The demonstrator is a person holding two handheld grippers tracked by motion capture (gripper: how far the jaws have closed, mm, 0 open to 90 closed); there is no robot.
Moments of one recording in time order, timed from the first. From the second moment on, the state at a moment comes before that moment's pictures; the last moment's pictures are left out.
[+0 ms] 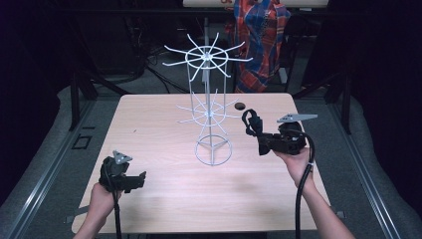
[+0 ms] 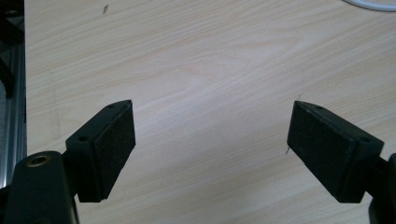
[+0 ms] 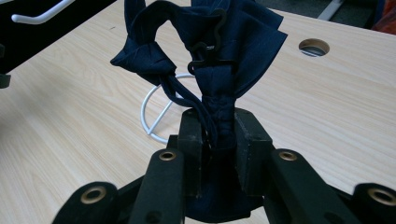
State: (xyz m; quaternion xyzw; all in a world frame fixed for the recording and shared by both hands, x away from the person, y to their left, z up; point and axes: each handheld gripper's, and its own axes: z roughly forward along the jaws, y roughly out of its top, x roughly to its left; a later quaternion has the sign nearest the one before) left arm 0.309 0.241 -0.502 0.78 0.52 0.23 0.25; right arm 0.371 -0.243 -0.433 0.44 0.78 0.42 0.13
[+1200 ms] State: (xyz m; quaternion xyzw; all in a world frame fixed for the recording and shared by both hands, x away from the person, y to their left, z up) left arm 0.310 0.240 -0.502 0.79 0.52 0.23 0.24; right arm 0.403 -0.197 -0.456 0.44 0.80 0.41 0.09
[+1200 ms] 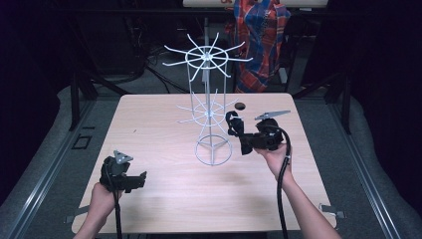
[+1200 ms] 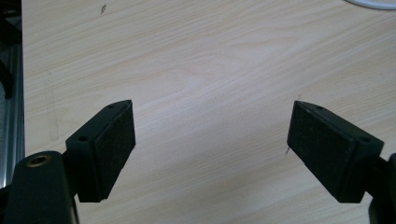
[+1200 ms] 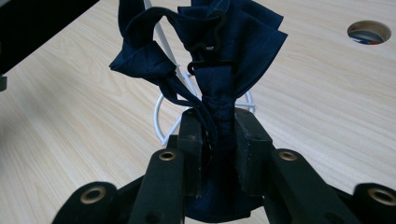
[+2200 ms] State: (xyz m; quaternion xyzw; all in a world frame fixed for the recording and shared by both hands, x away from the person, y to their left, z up) left arm 0.310 0.240 -0.503 0.79 0.51 0.23 0.25; right arm 0.415 -0.183 -0.472 0.43 0.81 0.37 0.11
